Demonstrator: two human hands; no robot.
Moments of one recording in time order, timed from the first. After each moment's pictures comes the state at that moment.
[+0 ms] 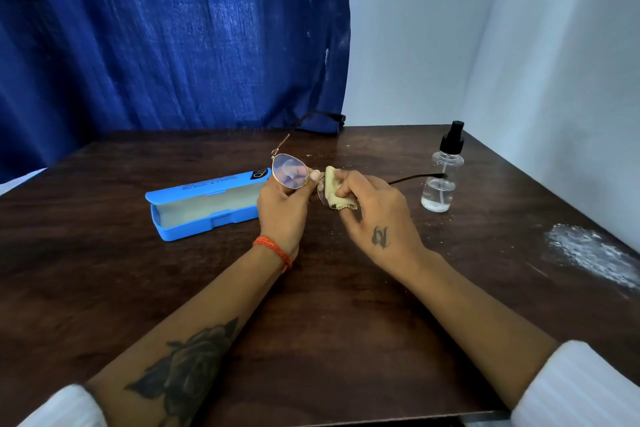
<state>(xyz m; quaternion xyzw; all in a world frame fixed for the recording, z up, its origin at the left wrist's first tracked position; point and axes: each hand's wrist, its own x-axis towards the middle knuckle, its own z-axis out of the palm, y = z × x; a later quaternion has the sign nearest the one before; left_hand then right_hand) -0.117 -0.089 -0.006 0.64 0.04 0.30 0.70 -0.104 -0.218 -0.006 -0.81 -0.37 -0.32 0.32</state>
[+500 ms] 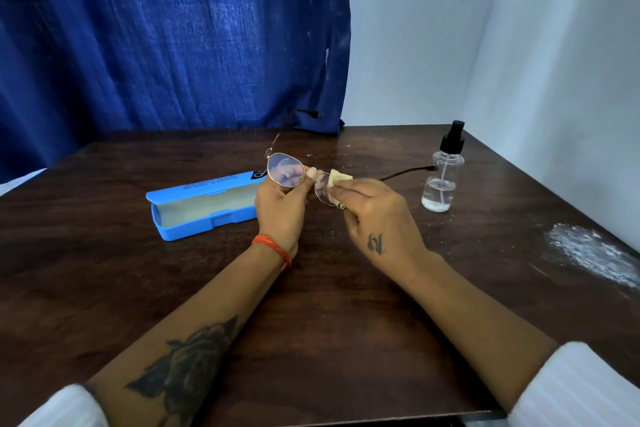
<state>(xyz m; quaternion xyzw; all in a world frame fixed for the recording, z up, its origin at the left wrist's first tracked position) -0.113 -0.085 -0.008 0.62 0.06 0.30 0.72 -0.107 -0.217 -0.006 -0.81 -0.39 -0.37 0.24</state>
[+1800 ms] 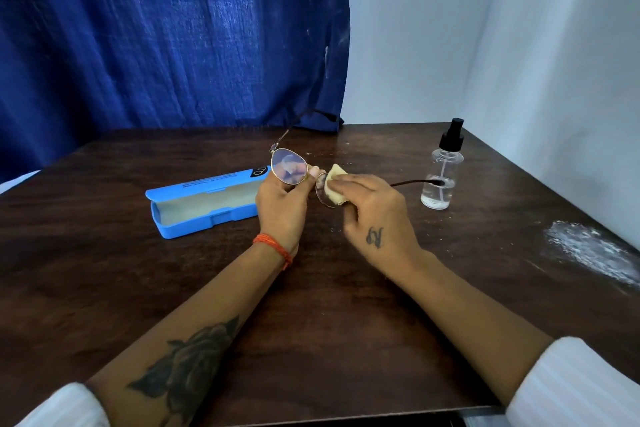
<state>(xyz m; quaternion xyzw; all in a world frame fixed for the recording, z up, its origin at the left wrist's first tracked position) -0.120 -0.090 -0.002 0.65 0.06 0.31 0.69 -0.110 -0.212 -0.007 -0.81 -0.35 -0.36 0.31</state>
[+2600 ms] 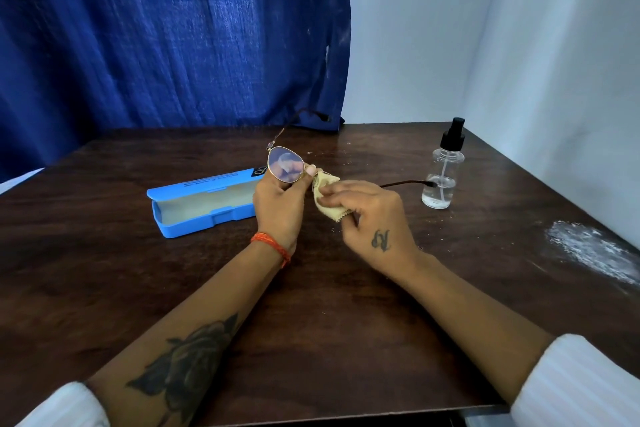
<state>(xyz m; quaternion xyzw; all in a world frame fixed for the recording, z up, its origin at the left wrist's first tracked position) -0.123 -0.089 -0.001 0.65 0.08 0.31 0.69 -0.110 -0.212 -0.010 -0.78 -0.40 -0.32 0.36</state>
